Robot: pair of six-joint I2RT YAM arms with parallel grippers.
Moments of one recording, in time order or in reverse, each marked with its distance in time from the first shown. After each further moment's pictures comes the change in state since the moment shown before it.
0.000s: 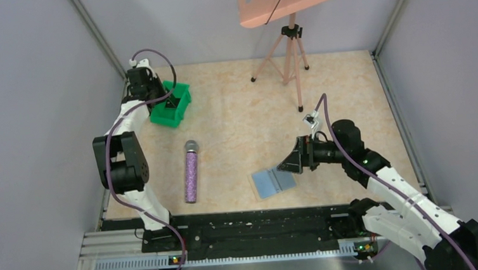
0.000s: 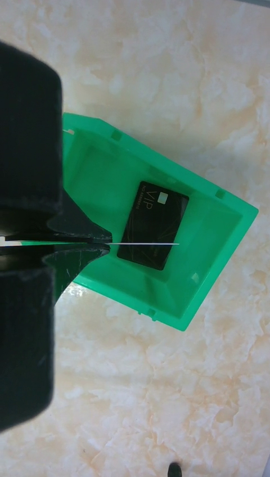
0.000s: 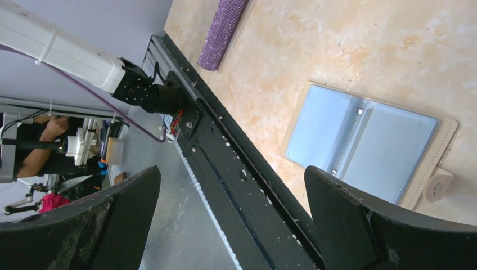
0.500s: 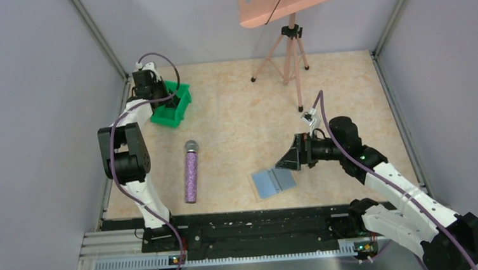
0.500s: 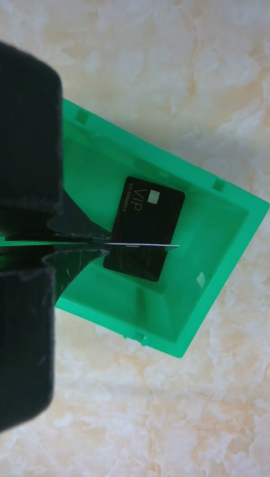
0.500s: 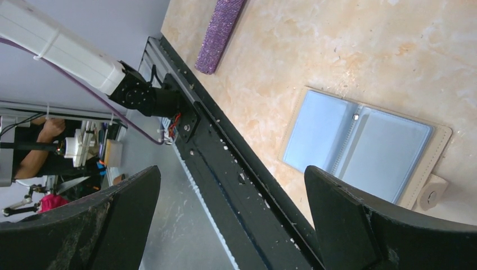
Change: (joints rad) left arm 0.002 0.117 0.031 0.056 0.040 0.039; right arm 0.000 0.060 0.039 0.010 0.007 -0.008
